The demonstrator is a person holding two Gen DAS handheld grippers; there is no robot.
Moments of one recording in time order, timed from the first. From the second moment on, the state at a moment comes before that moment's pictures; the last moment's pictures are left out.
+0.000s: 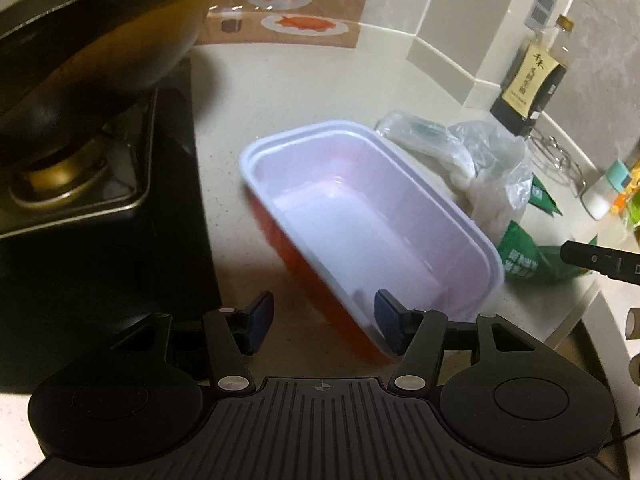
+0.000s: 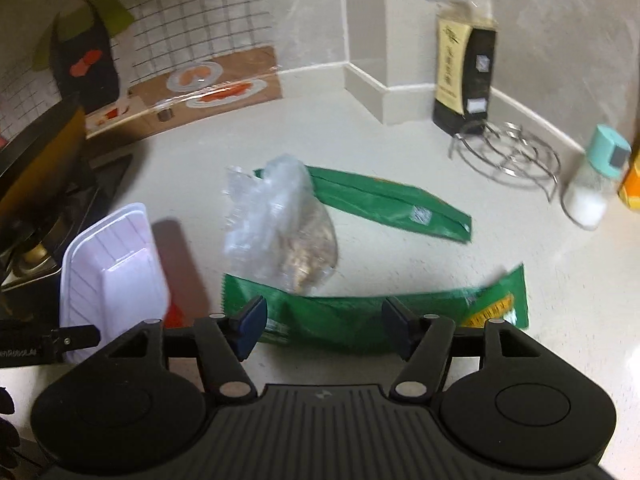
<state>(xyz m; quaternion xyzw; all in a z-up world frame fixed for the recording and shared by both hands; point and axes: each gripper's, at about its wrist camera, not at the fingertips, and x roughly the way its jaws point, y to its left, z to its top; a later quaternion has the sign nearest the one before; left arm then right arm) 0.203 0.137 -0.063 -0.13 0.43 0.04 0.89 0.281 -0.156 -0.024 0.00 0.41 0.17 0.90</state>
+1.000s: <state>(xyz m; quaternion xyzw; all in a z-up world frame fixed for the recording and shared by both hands) 0.193 0.167 -0.058 -0.19 0.42 0.01 0.89 0.329 -0.091 -0.043 -0.03 0.37 0.22 0.90</state>
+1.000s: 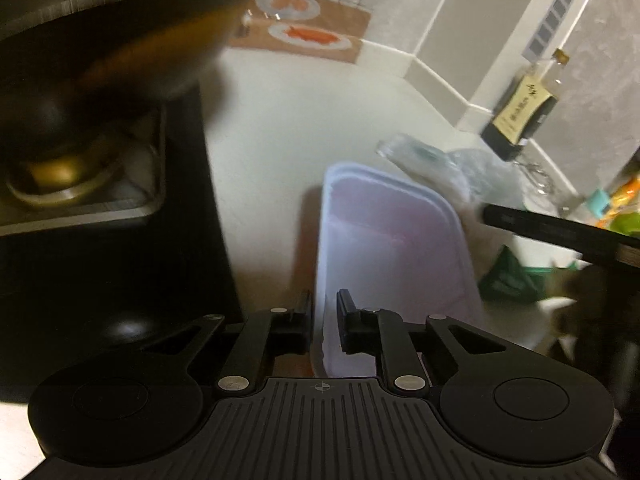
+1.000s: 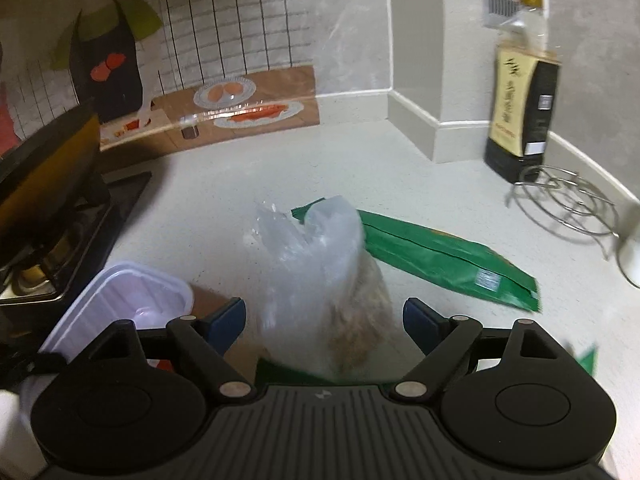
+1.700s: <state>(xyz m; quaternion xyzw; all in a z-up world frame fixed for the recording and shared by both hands) 0.197 0.160 -0.062 -0.21 0.40 -0.02 0.89 0.307 -0.210 -0.037 -0.01 0.39 0.21 0.90</state>
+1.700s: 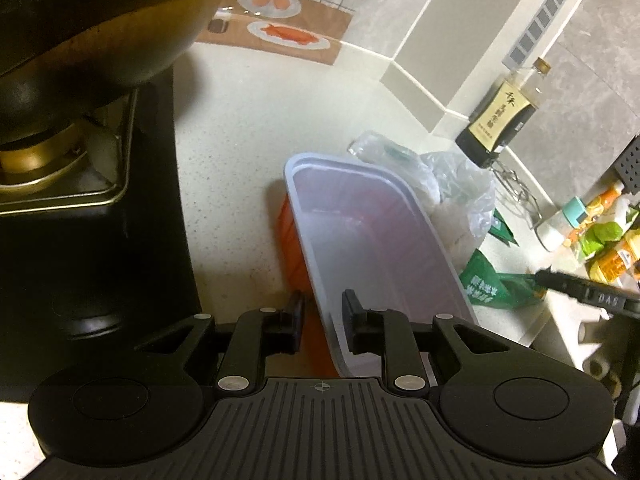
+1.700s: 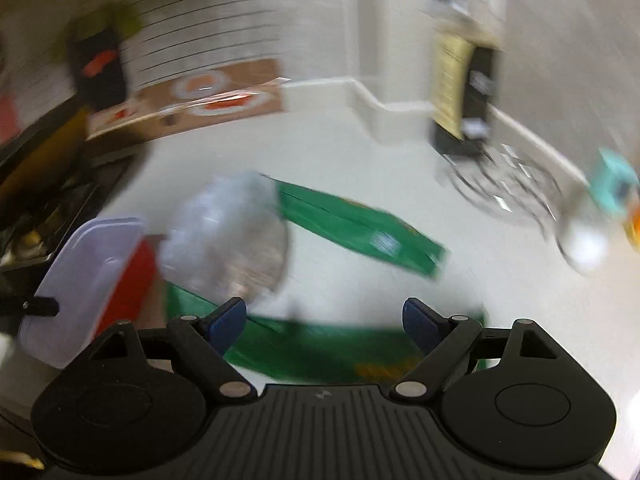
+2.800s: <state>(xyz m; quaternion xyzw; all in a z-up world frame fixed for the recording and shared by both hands) 0.185 0.154 -0.051 -0.18 0.40 0.00 0.90 0.277 -0.095 -0.061 -0.13 0.36 0.16 0.91</state>
